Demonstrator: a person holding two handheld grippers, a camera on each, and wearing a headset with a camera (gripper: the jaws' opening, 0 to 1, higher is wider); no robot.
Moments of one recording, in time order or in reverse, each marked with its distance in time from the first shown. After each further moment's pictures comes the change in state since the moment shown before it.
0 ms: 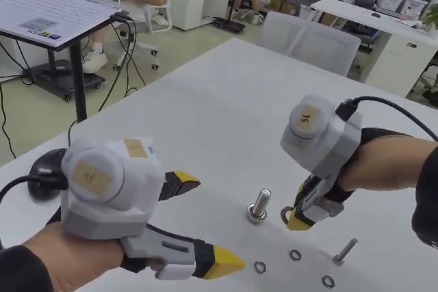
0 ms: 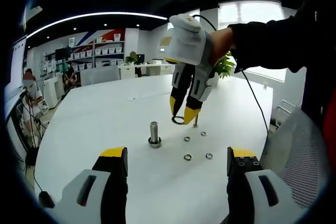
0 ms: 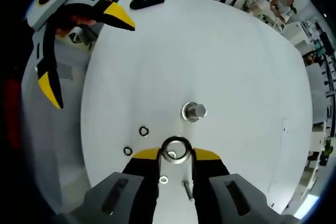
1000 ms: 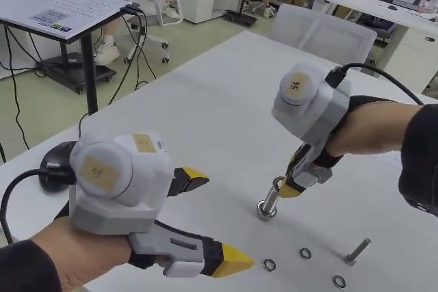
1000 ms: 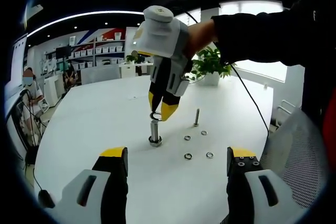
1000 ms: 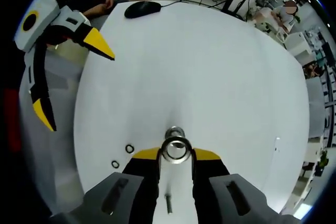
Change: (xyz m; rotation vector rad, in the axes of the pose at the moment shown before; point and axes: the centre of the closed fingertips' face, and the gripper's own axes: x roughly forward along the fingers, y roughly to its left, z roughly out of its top) left arm -0.001 0.000 -0.002 -0.008 0.008 0.004; right arm 0.007 -0.028 0.043 -0.059 -0.021 -0.010
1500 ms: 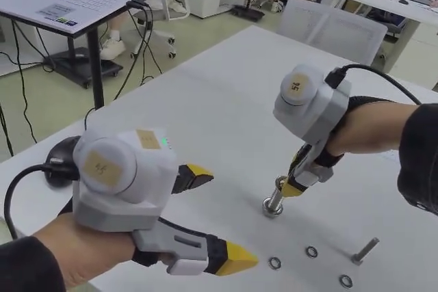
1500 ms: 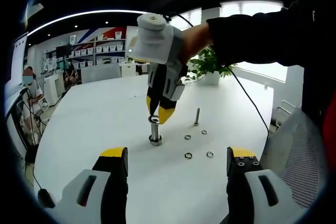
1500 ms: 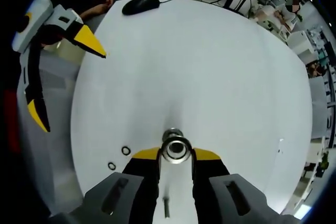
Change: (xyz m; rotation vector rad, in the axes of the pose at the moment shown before) left arm 0.001 0.002 -0.001 -0.006 0.006 0.001; right arm 0.012 0.000 -0.001 -0.002 0.013 0.020
